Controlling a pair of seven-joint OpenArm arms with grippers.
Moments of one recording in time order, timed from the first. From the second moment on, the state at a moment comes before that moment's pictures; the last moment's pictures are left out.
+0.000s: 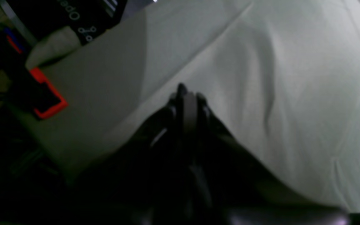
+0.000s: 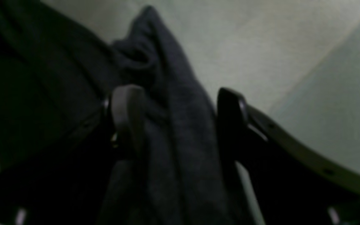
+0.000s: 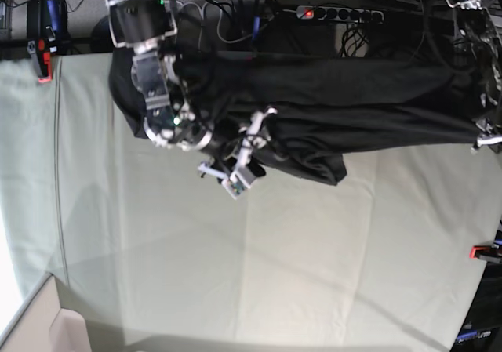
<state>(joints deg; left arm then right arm) 9.6 -14.8 -36.5 81.8 -30.6 0.1 24.3 3.7 -4.1 -6.7 64.7 -1.3 39.4 -17.5</state>
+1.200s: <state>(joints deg) -24.6 -17.1 -14.2 71.2 -30.8 0.4 24.2 24.4 6.6 8.8 70.0 -1.1 40.2 -26.5</state>
